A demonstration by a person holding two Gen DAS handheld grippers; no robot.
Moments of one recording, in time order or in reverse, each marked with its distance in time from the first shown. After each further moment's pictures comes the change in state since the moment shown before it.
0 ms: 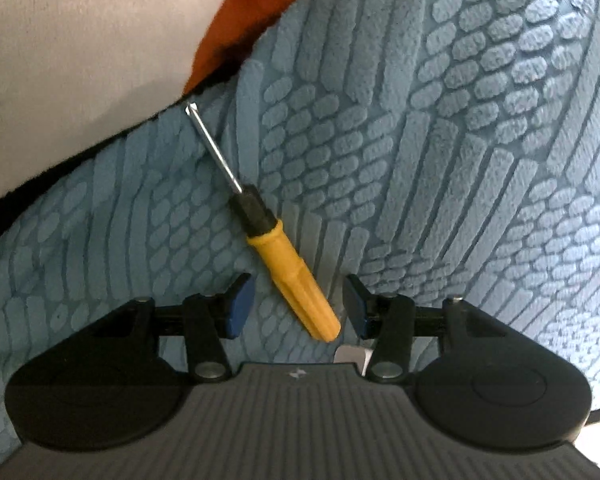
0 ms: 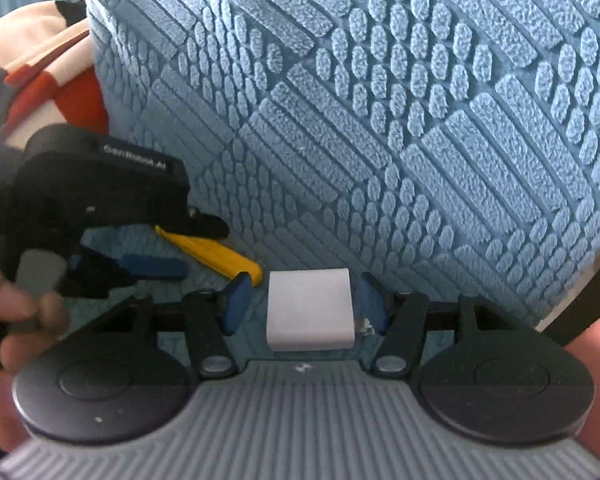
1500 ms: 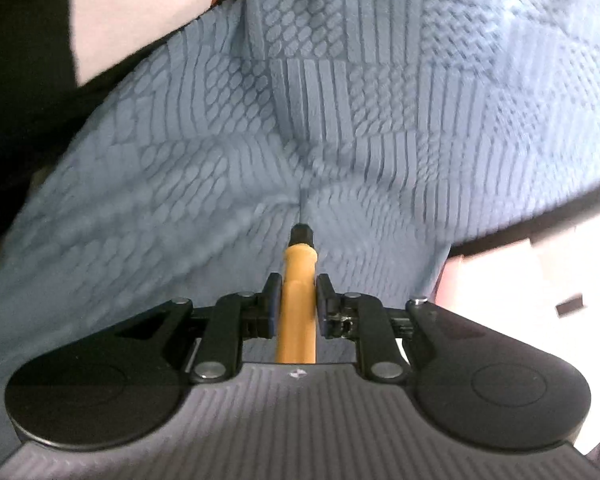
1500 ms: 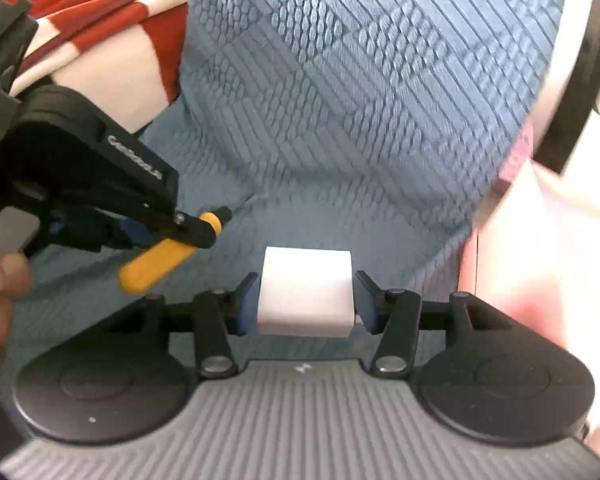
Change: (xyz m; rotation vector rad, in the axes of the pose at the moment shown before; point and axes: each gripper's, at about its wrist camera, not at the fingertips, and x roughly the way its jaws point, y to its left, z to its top) left arm -0.114 0.047 -0.102 0.293 0.180 -0.066; right arm -0.101 0.061 -0.088 -0.089 0.058 -0.143
